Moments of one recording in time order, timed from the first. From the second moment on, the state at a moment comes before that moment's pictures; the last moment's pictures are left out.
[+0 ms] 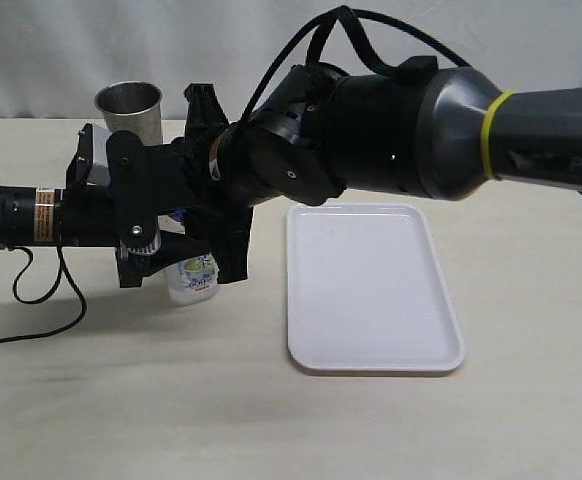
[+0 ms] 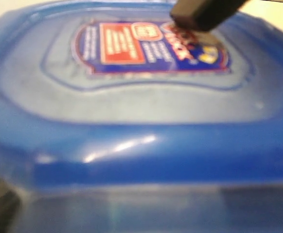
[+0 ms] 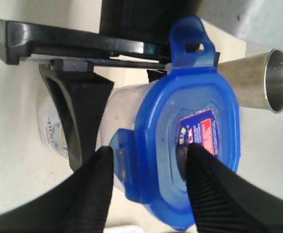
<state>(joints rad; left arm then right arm) -0.04 2.15 -1.00 1.46 -1.17 -0.55 0.83 1.93 -1.42 -0.31 0.44 -0.82</state>
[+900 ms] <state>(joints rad) -0.06 2.15 -1.00 1.44 -1.20 0.17 0.78 1.78 -1.64 0.21 0.92 -0.82</state>
